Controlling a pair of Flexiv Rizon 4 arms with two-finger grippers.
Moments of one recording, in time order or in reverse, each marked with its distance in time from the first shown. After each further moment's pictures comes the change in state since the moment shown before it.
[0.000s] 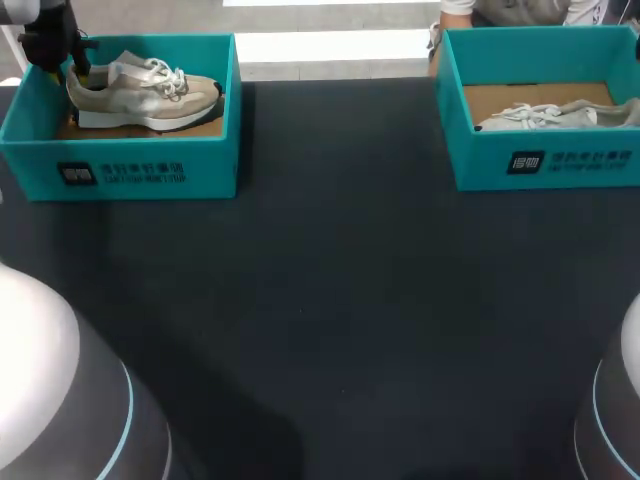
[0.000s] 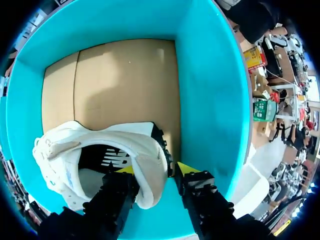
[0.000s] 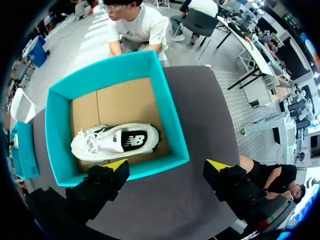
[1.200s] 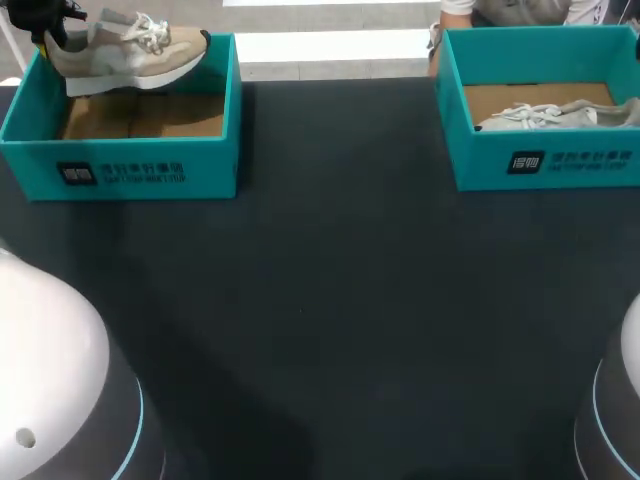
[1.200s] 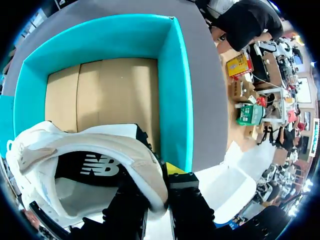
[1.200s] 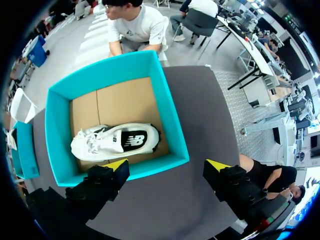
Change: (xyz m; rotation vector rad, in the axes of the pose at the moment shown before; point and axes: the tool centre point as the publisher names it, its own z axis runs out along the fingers) left arm 0.021 0.002 -0.070 0.057 0.107 -0.030; right arm 0.000 0.000 0.000 0.000 0.000 0.000
